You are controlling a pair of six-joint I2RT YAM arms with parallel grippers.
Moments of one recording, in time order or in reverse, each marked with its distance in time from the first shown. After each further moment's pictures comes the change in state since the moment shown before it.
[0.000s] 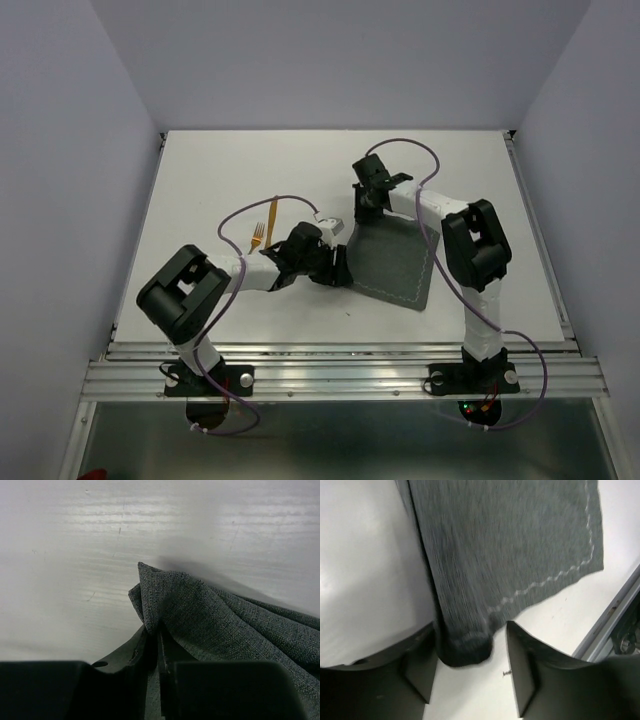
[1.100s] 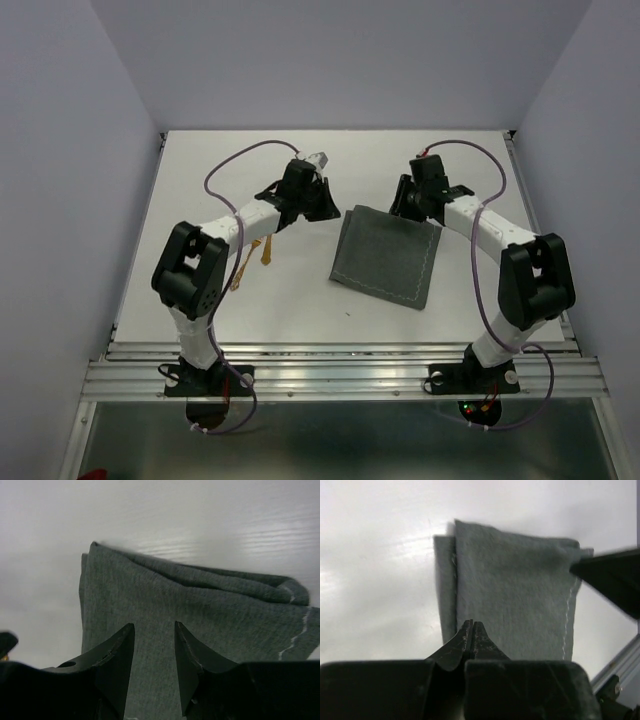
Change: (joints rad) left arm 0.175 0.109 0.471 -0.316 -0.080 -0.075; right arm -0.183 -0.411 -0.357 0.159 -0.032 0.051
